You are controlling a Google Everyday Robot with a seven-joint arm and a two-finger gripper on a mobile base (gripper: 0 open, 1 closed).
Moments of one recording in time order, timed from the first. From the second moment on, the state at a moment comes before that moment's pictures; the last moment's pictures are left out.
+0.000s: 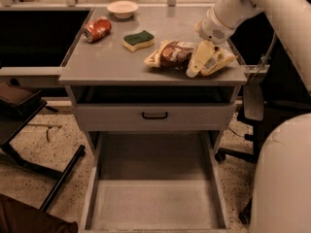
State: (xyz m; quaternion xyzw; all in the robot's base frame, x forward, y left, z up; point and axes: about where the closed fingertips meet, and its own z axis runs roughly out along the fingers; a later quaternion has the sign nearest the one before) arm 0.710 -0.128 0.889 -0.63 0.72 0.06 0.28
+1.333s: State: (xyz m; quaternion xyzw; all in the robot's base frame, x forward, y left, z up) arm 0.715 -0.131 0.873 -0.62 0.73 0.07 0.26
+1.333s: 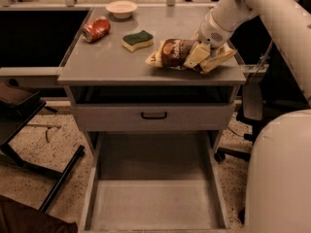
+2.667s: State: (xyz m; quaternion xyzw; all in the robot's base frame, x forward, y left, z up) arm 0.550 -0.118 0.942 -0.63 0.74 0.08 0.23
